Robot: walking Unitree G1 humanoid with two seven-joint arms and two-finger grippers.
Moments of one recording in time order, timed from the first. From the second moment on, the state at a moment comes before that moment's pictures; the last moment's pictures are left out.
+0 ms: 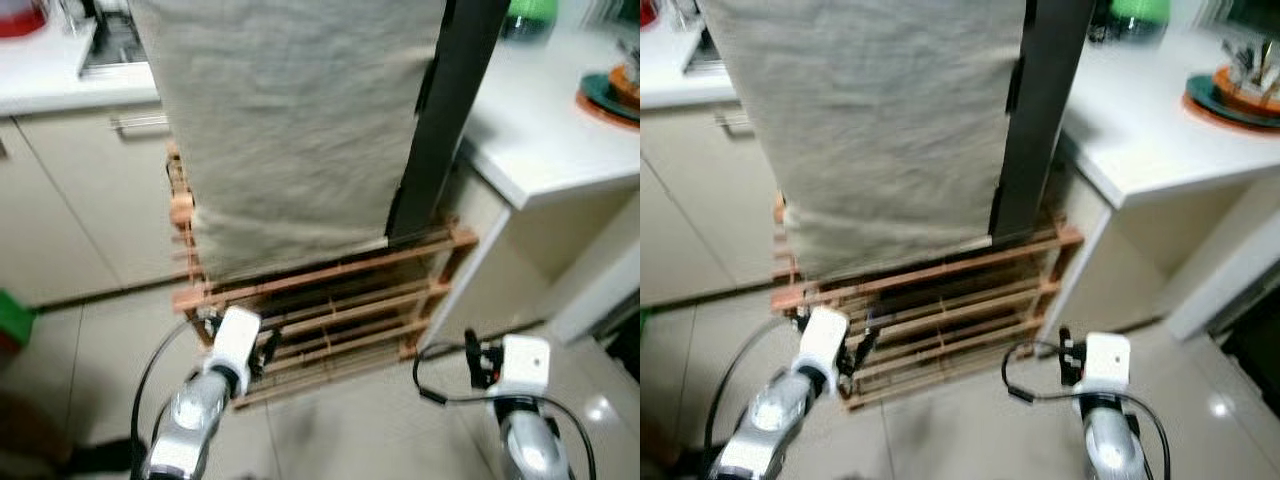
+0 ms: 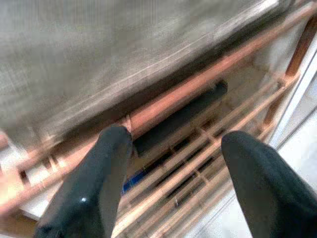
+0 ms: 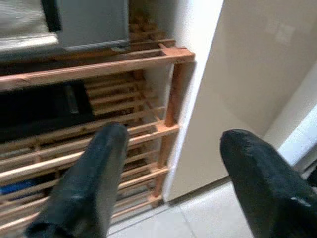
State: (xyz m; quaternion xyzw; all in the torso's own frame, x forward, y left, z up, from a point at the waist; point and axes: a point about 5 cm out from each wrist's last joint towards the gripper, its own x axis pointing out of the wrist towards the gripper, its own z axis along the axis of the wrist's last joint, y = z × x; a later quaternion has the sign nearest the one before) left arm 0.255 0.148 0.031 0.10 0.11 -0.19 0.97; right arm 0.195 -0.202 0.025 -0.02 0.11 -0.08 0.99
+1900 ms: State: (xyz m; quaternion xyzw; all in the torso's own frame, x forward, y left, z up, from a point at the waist) left arm 0.258 0.133 0.103 0.07 0.01 -0.17 0.98; right arm 0.209 -0.176 0.074 -0.07 0.09 -0.03 0.99
